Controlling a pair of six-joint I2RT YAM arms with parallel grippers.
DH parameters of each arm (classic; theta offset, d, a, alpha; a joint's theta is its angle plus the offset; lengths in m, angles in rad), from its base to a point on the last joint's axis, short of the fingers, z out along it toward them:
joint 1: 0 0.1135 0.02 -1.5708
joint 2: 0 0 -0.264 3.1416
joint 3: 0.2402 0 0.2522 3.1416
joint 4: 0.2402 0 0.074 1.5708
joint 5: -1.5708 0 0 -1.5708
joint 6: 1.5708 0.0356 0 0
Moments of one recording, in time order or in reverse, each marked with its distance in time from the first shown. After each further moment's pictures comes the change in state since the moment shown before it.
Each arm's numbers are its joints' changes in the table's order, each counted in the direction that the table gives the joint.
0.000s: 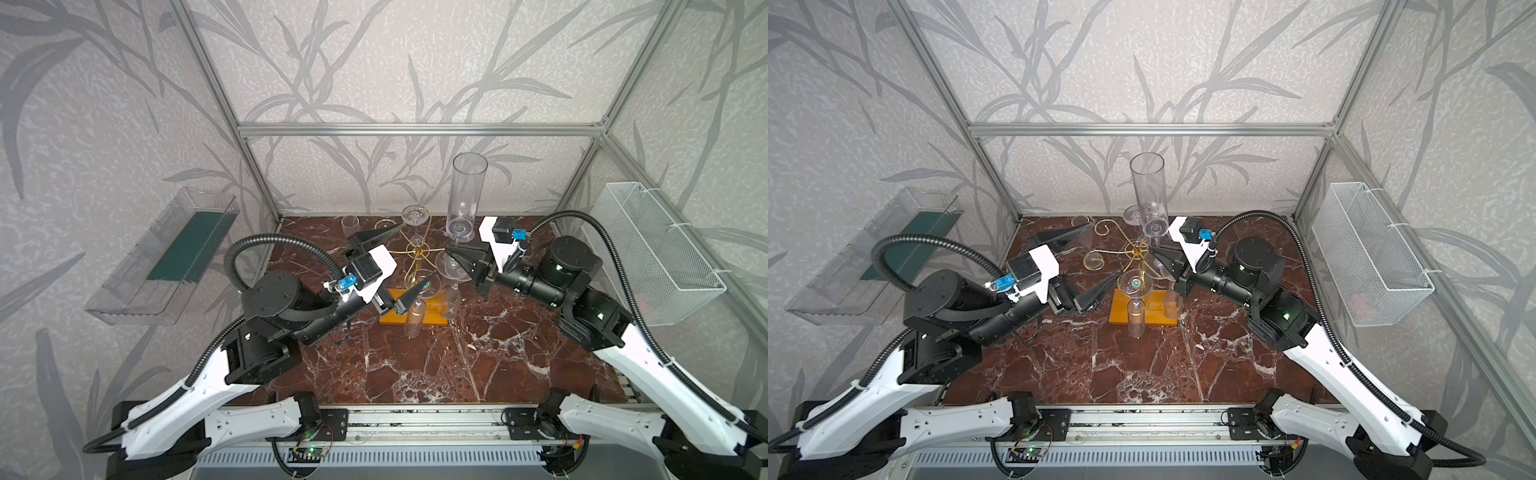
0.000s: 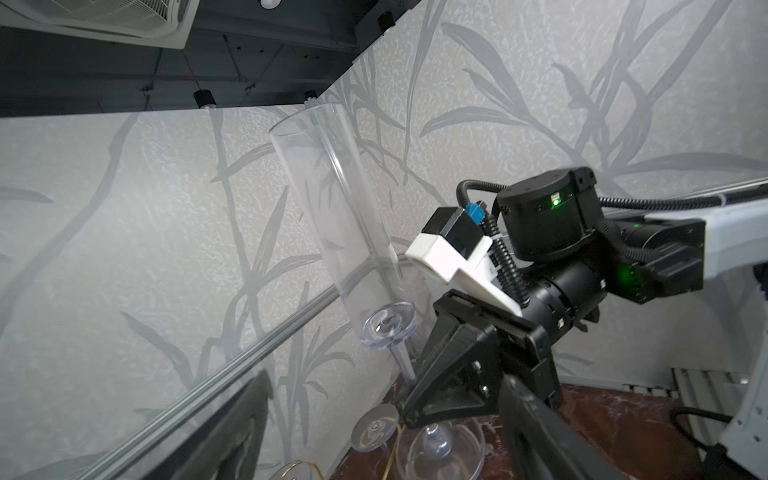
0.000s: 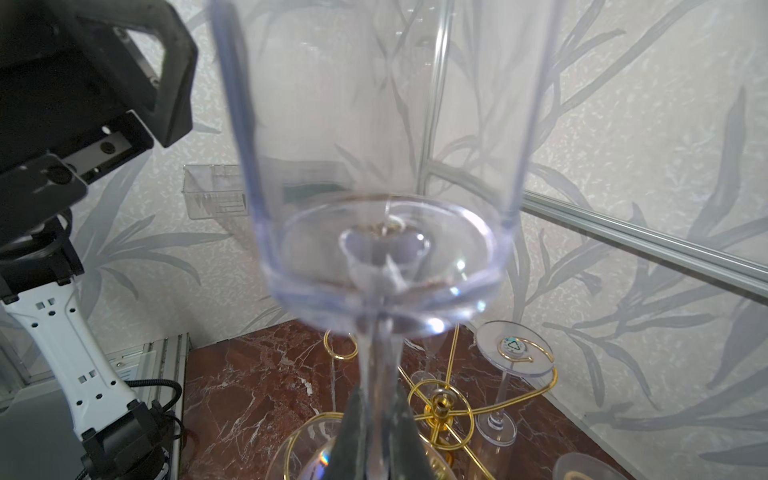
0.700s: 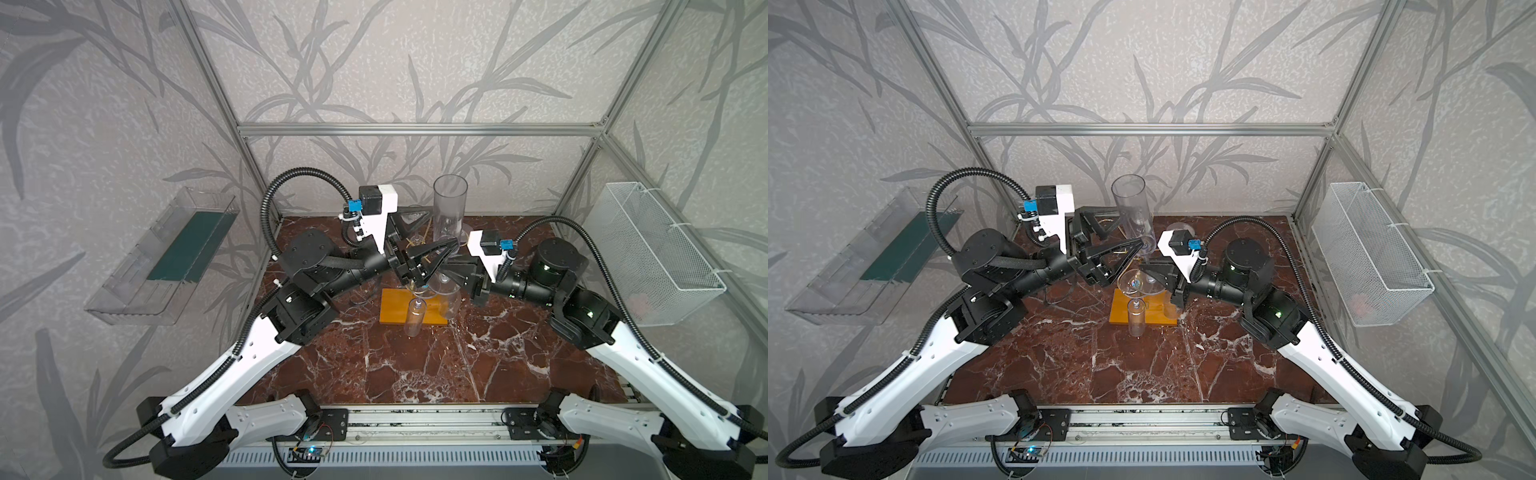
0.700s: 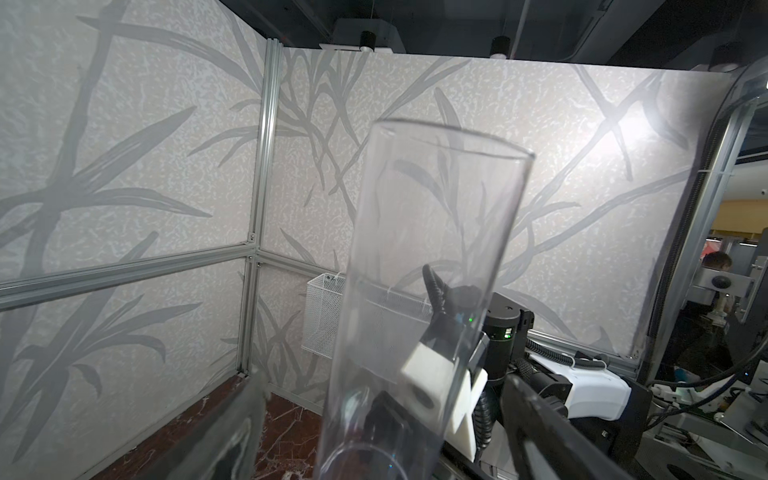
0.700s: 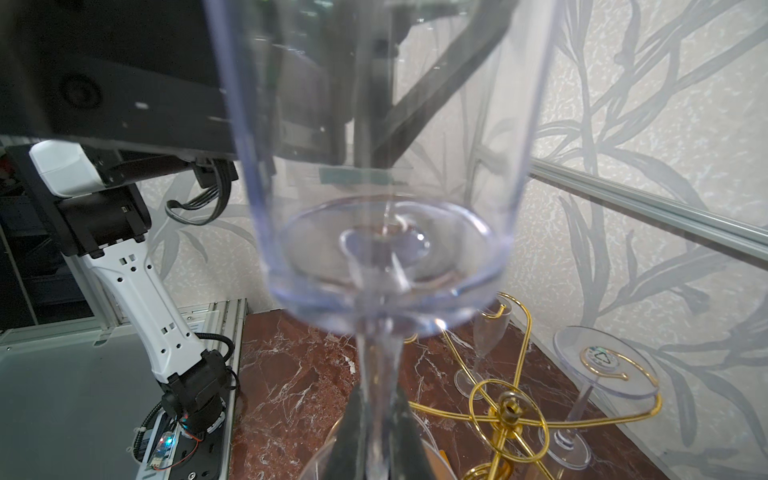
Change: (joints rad) left arm 0.246 0.176 0.054 -0.213 -0.417 -0.648; right arm 0.005 0.024 -0.019 0.005 0.173 -0.018
